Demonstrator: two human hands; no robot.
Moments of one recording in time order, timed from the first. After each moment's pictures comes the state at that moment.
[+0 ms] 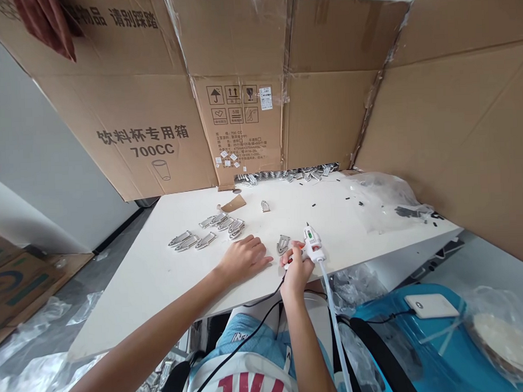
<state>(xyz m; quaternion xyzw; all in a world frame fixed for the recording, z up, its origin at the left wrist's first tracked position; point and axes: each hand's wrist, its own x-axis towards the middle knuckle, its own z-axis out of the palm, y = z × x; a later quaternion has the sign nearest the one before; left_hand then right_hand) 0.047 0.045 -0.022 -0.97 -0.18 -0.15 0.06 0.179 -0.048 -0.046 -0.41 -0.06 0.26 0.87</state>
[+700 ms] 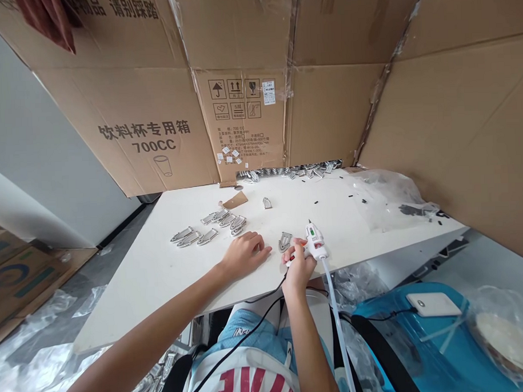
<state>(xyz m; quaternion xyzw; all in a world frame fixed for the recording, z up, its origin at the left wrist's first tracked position) 0.050 0.050 -0.028 -0.92 -0.28 -0.22 -0.15 0.179 -0.050 -0.044 -0.41 -0.07 0.25 0.87</state>
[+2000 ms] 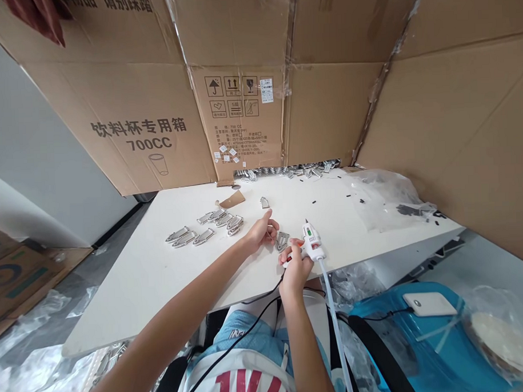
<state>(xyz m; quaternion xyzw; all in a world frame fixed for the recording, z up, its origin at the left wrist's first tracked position) 0.142 0.083 -0.017 -0.54 -0.38 -0.19 -0.73 0.180 -0.051 -0.043 -0.43 -0.07 0.26 0.86</state>
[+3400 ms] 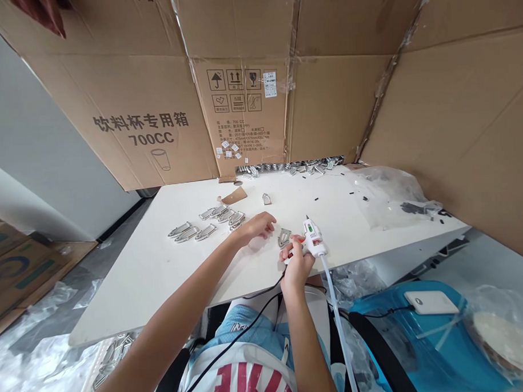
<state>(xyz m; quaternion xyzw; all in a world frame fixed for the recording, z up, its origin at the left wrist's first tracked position) 0.119 0.098 -0.010 -0.68 -0.40 -0.15 -0.60 0.178 -0.056 -0.035 -0.45 -0.07 0.28 0.85</state>
